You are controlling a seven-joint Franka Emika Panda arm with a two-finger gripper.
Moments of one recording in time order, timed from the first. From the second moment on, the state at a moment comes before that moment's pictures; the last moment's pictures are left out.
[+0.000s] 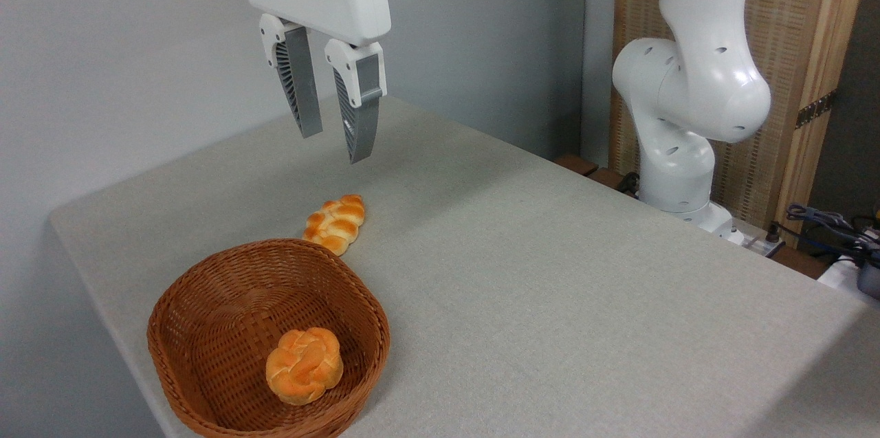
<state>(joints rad) -0.18 -0.08 0.04 -1.63 -0.03 1.62 0.57</state>
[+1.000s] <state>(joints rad) -0.18 -0.05 0.06 -1.80 -0.03 2.04 0.57</state>
